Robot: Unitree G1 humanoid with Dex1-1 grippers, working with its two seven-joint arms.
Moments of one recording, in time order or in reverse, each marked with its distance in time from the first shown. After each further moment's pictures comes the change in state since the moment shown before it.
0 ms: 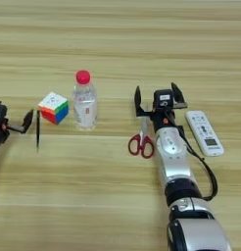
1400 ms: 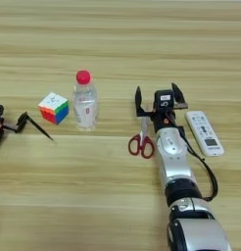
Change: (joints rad) left arm -0.319 0.078 0.040 0.688 0.019 -0.298 -0.016; right arm 0.000 0.000 -0.005 0.005 0.000 -0.002 0.001
